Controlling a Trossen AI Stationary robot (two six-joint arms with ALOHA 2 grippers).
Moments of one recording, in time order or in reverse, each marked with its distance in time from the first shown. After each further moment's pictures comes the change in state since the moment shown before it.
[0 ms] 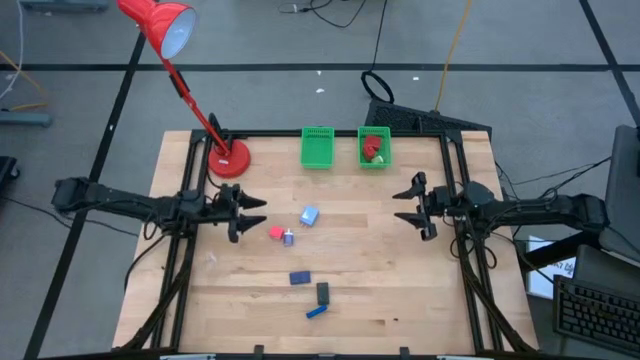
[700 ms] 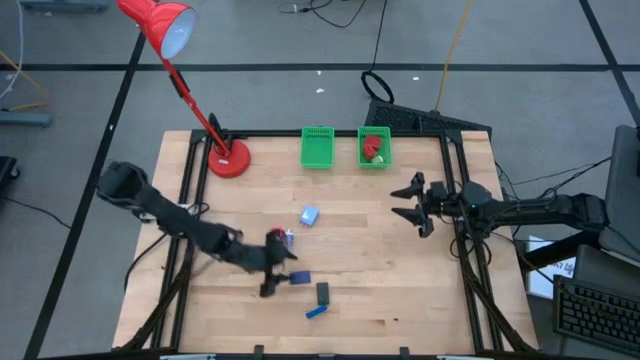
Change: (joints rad) left arm -0.397 0.864 0.593 -0.283 -0.107 0.008; right arm 0.003 0.012 0.000 -0.035 0.056 0.146
